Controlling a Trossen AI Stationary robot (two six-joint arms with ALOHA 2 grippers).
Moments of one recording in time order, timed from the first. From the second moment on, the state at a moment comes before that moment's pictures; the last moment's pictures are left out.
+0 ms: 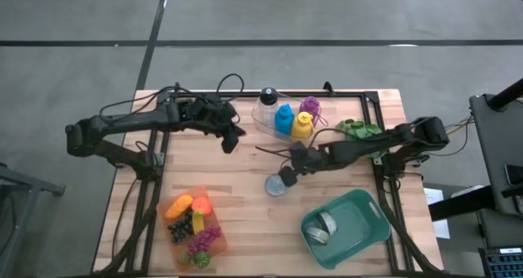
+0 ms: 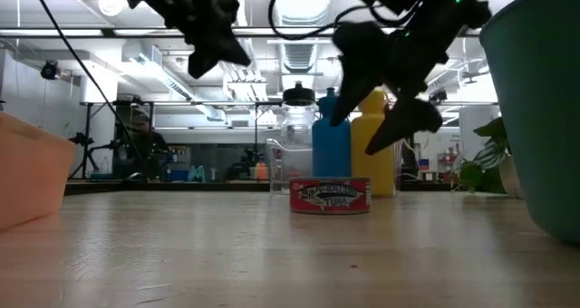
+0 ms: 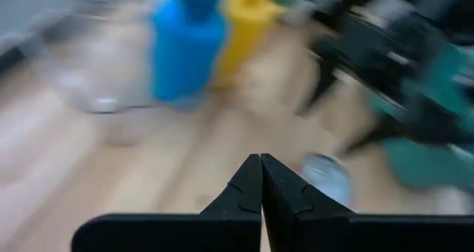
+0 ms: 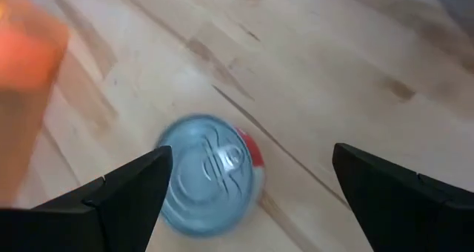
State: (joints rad) left arm 0.31 1.28 1.01 -0.41 0.13 -0.31; right arm 0.09 1.58 0.91 -0.24 0.17 1.01
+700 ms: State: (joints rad) left arm 0.00 1.44 0.88 -0.07 0.25 0.24; right arm 0.12 1.50 0.91 -0.33 0.16 0.81
